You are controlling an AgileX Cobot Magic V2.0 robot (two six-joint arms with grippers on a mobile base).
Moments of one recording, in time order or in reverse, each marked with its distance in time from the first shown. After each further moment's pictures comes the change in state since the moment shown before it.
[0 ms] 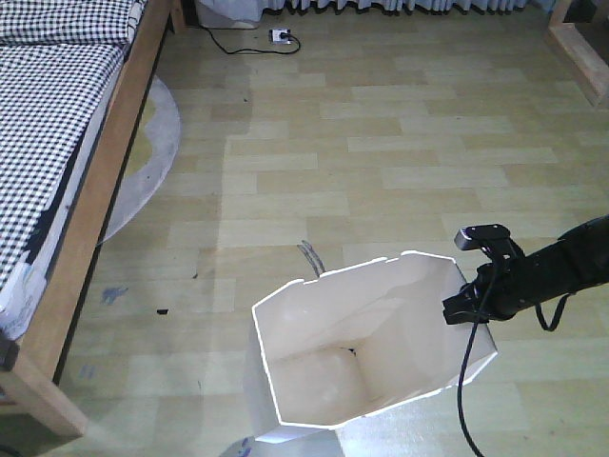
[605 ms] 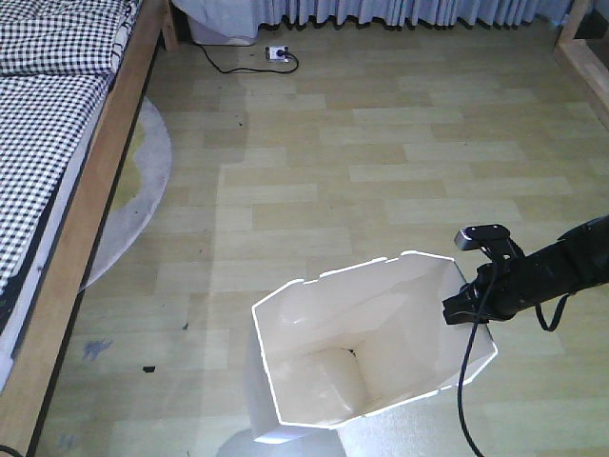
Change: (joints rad) left arm 0.000 0.000 0.000 0.000 0.000 0.000; right arm 0.000 0.000 0.000 0.000 0.000 0.000
